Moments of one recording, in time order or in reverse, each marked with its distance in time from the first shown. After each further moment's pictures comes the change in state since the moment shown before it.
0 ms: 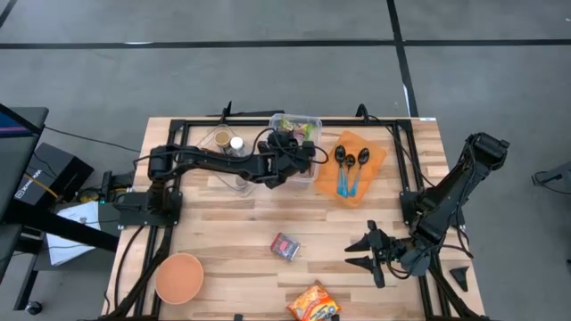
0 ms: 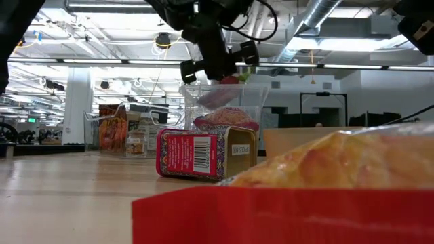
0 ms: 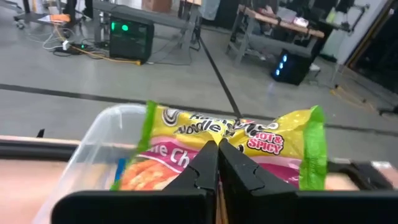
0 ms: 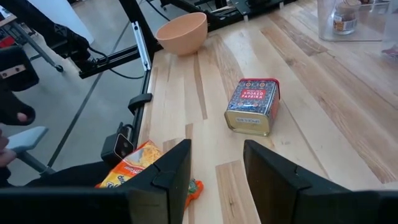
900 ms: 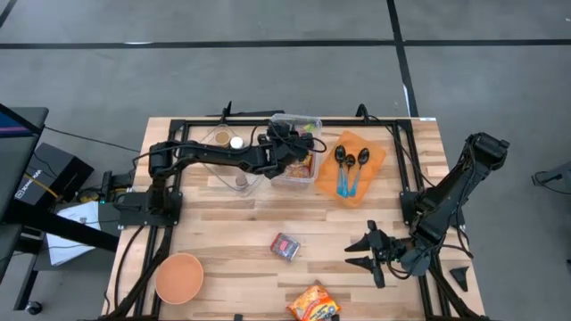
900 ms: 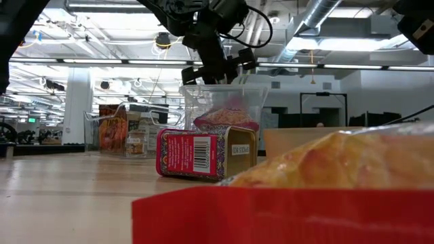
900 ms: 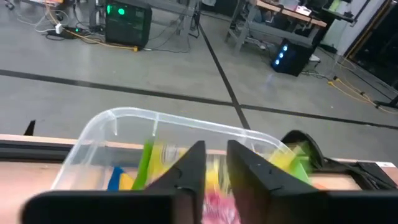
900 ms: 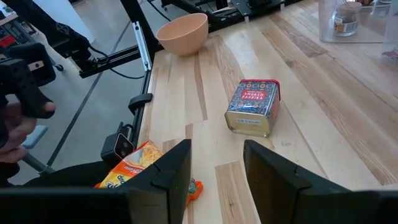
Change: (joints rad) left arm 0.071 -0.001 0.000 0.005 0.114 0.000; right arm 0.000 0.000 0.000 0.004 0.000 -0.011
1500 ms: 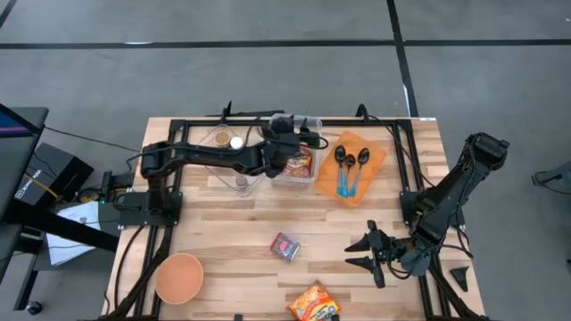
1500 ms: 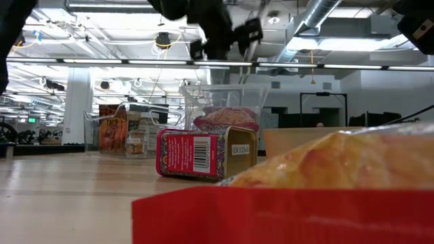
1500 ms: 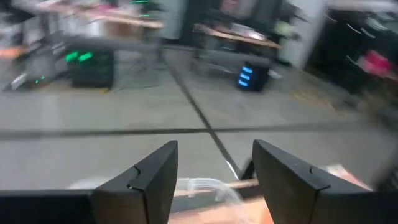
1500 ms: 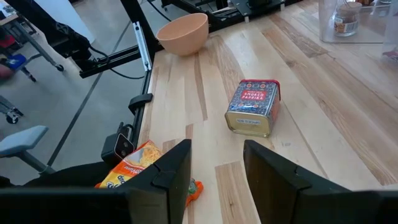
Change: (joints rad) left arm -0.032 -0.062 0.000 0.297 0.008 0.407; right arm 0.000 0.000 0.000 0.000 0.000 0.000
